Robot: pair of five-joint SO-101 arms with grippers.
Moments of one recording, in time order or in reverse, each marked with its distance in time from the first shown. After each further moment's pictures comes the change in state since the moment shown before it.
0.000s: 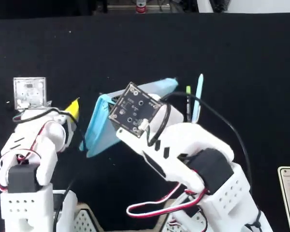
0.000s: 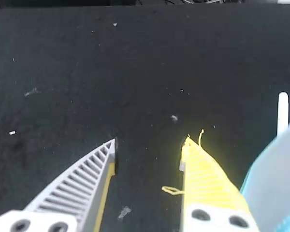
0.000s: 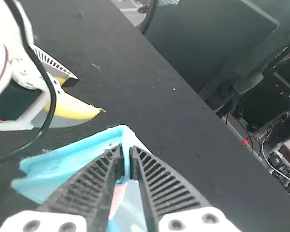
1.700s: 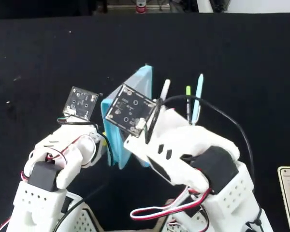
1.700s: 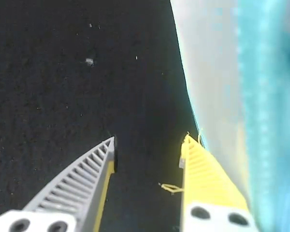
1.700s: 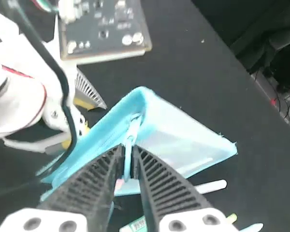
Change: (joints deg) left arm 20.7 0.0 8.0 4.0 1.4; right arm -0.3 3.2 -7.0 17.0 0.0
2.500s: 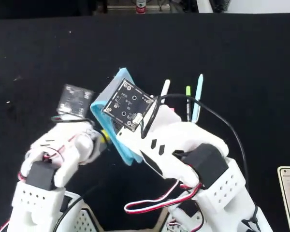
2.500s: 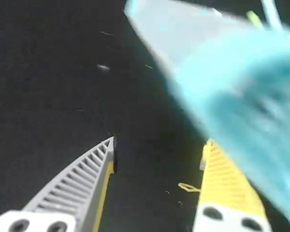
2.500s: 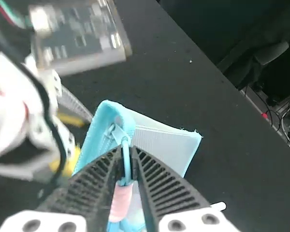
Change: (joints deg) left arm -3.8 0.0 -1.1 -0.8 0.4; right arm -0.1 -0.7 6.2 -11.1 -2.3
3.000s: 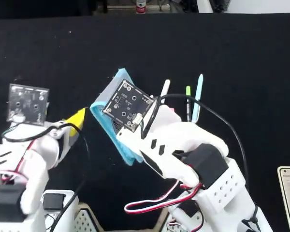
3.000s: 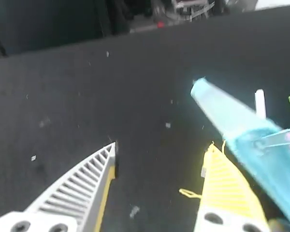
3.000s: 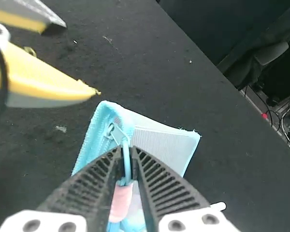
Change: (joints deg) left arm -13.9 -0.4 -26.6 13.8 -8.9; right arm 0.0 0.0 0.0 0.0 0.0
